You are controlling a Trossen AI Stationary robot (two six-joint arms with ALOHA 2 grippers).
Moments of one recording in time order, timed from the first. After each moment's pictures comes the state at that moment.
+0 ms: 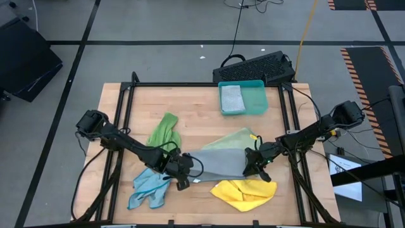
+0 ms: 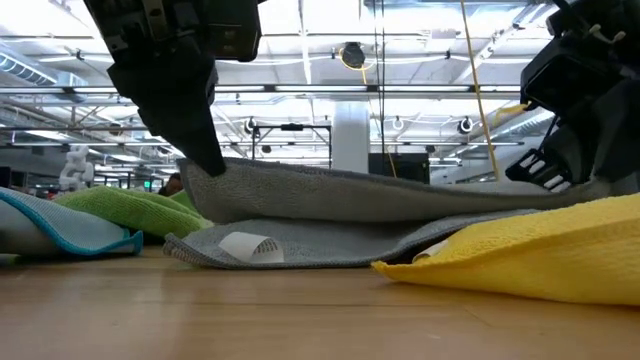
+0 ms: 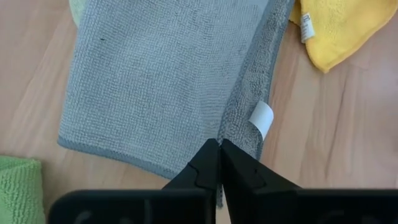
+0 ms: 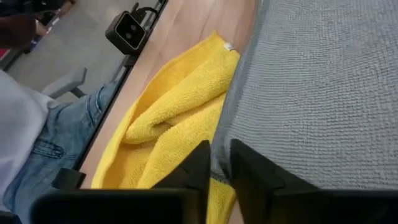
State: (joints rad) left arm -0.43 1.71 1.08 -0.44 -0.21 -0.72; right arm 0.34 1.27 0.20 0.52 -0.29 0.43
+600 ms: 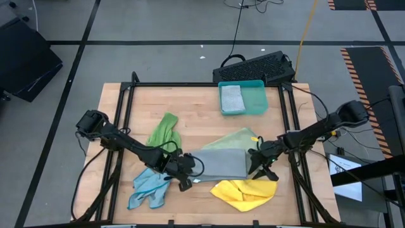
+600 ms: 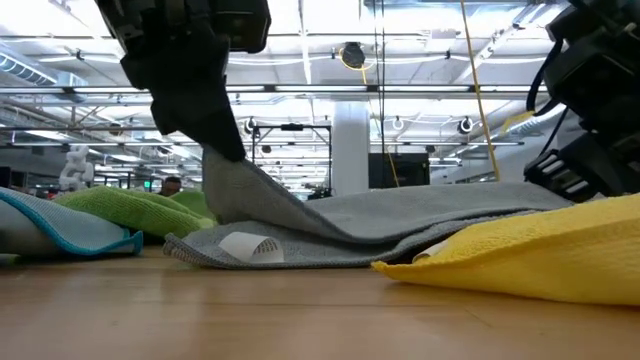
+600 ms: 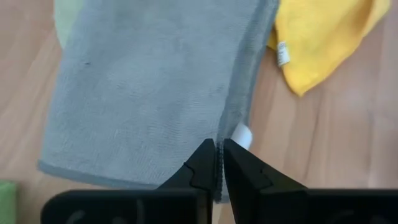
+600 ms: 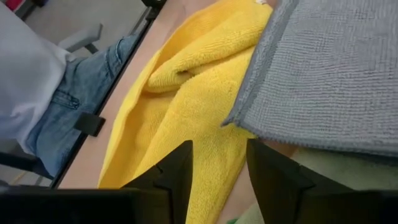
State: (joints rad) left arm -0.43 1.71 1.08 -0.36 -0.20 -0.72; right arm 0.32 1.14 0.20 0.28 -0.42 0.30
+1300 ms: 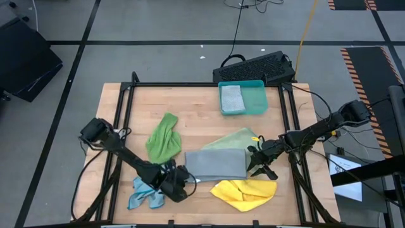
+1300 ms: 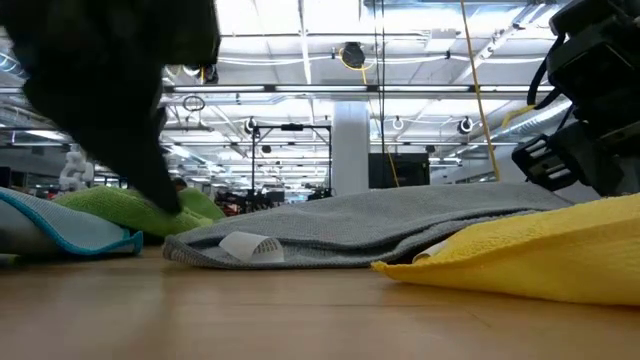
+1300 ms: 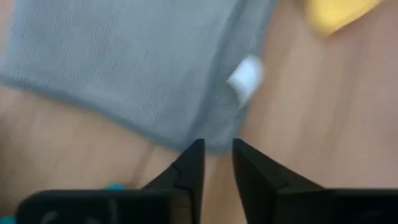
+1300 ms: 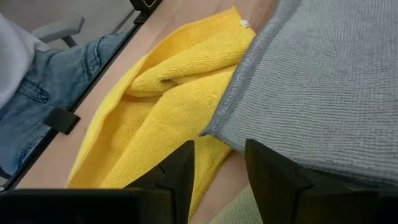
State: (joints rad) left arm -0.60 1.84 1.08 -0.42 -0.39 -0.93; right arm 0.31 1.10 0.20 0.26 -0.34 0.17
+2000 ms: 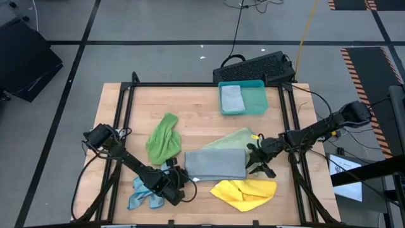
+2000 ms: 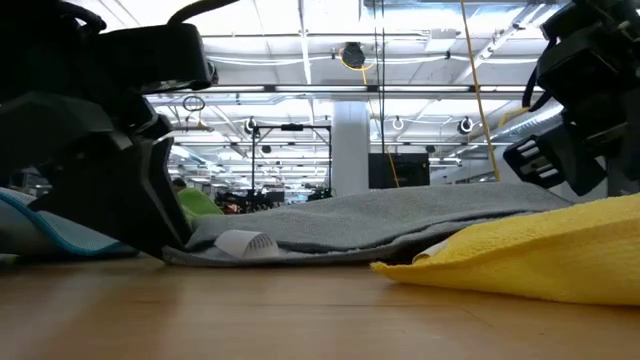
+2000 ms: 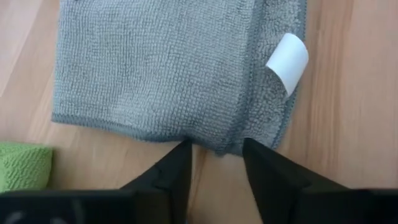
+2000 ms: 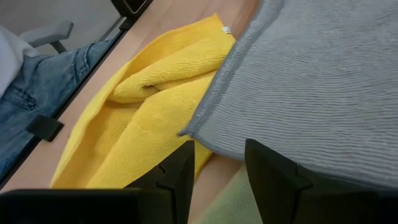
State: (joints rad) left arm -0.63 1.93 1.08 -0.48 -0.56 -0.74; right arm 0.27 1.10 0.20 0.26 -0.34 0.14
